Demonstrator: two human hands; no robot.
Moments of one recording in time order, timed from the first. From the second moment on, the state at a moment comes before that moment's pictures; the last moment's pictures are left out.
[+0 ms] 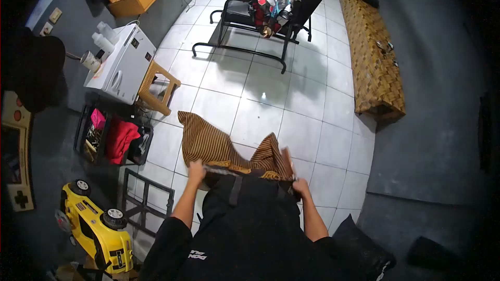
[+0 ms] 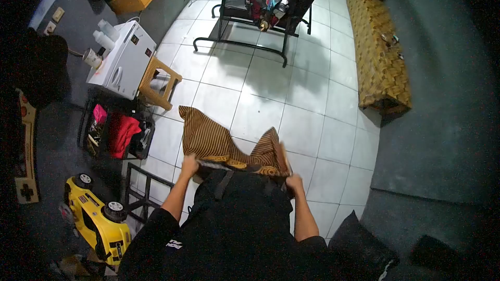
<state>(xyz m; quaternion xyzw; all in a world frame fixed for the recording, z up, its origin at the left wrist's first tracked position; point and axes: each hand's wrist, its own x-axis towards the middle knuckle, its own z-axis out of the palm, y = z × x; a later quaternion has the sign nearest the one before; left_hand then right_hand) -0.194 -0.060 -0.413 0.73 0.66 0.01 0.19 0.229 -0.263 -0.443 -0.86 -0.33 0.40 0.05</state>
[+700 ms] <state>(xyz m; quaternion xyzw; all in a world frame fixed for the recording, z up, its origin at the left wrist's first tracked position) -0.225 -0.119 -0.423 0.78 0.41 -0.25 0.41 0.211 -0.304 -0.420 -0.75 -0.40 0.53 -0.06</state>
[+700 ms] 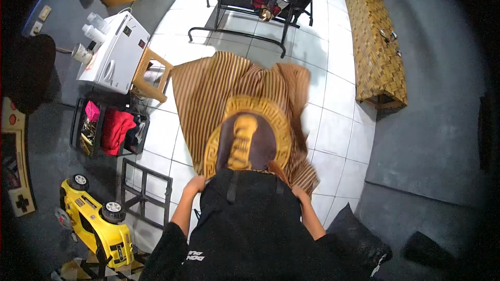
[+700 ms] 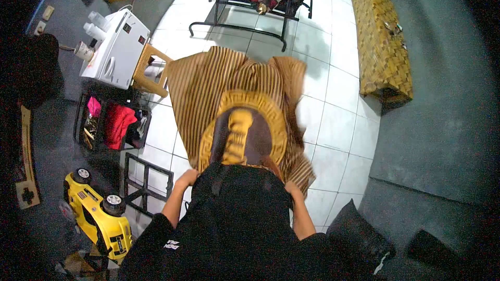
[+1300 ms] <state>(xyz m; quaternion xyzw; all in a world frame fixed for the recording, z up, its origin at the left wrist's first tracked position) -0.144 0.026 -0.240 0.73 0.52 0.41 0.17 0.243 -0.144 -0.256 -0.83 -0.35 0.05 0.44</state>
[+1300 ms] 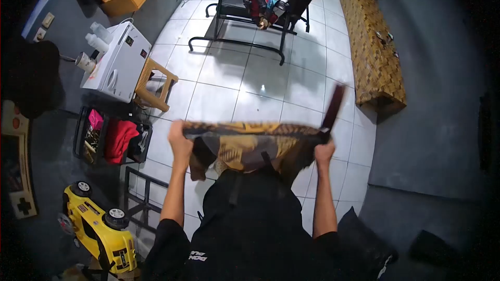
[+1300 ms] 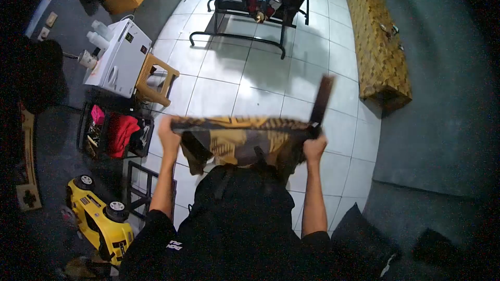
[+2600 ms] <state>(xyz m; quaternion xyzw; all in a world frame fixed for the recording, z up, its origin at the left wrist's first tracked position) -0.105 0.023 -0.121 0.66 0.41 0.63 0.03 0.261 -0.127 -0.185 -0.64 -0.38 0.06 0.66</state>
